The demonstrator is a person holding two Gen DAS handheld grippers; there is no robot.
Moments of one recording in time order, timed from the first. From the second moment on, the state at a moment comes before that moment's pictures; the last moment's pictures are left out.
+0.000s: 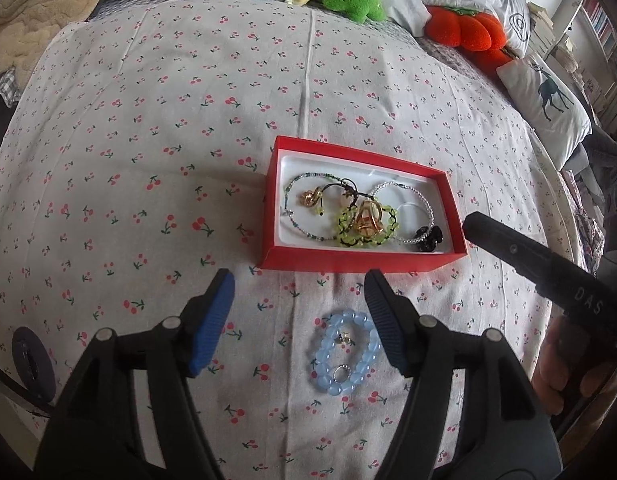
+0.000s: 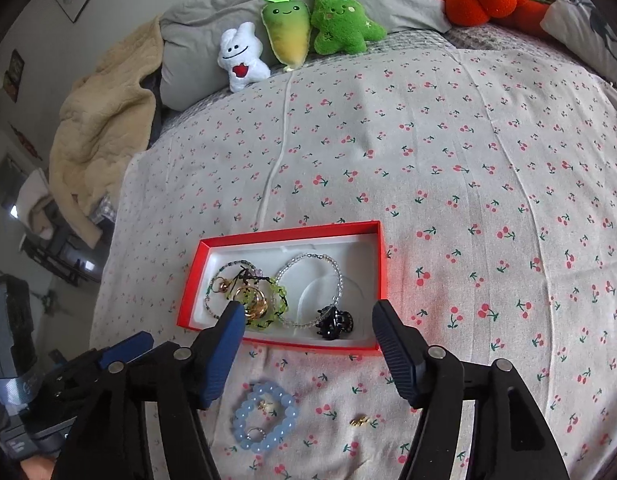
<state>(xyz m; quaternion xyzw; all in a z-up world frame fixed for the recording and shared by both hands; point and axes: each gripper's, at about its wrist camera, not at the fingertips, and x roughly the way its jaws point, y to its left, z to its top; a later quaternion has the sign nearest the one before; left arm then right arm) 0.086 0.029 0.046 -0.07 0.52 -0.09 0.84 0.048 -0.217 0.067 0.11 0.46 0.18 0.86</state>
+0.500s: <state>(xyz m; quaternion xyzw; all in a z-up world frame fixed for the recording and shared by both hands) 0.050 0.041 0.026 -0.03 0.56 -0.10 0.82 -0.002 -0.229 0.060 0.05 0.48 0.17 0.86</state>
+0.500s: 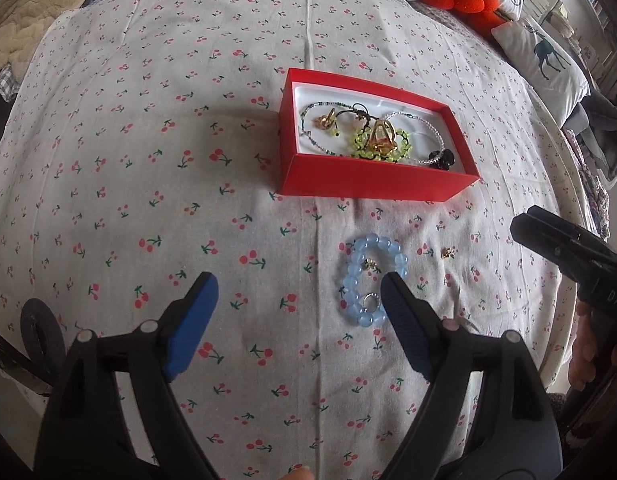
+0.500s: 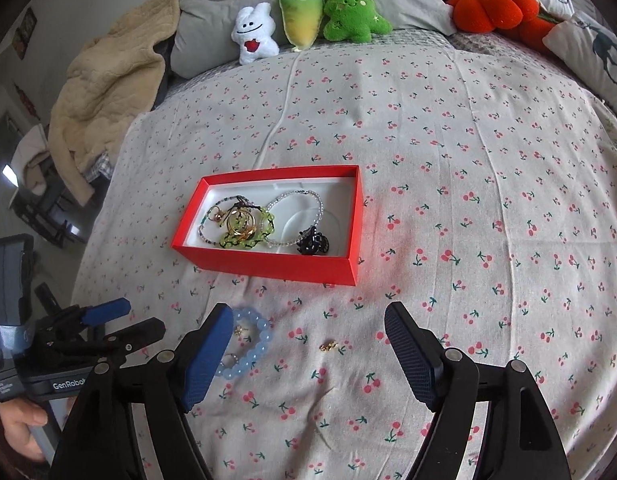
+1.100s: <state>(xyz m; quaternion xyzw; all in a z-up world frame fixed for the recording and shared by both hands) 0.050 0.029 -0.011 -0.02 0.61 -0.10 0.79 -0.014 -0.230 0.008 -0.03 0.55 0.12 0.82</state>
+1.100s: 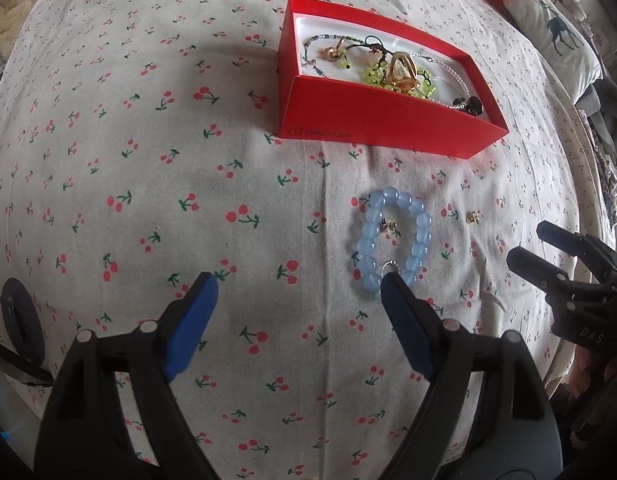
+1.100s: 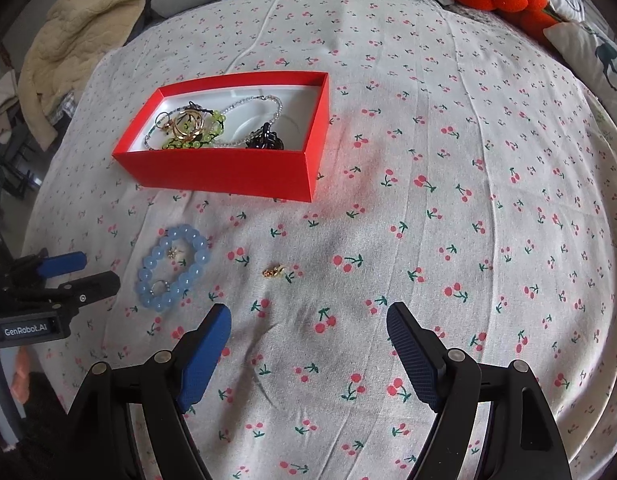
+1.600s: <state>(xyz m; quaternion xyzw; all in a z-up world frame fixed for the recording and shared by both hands) 0.066 -0.002 -0.022 -0.02 0.60 -0.12 0.79 -0.011 -0.235 0.001 -0.01 0.57 0.12 0.81</state>
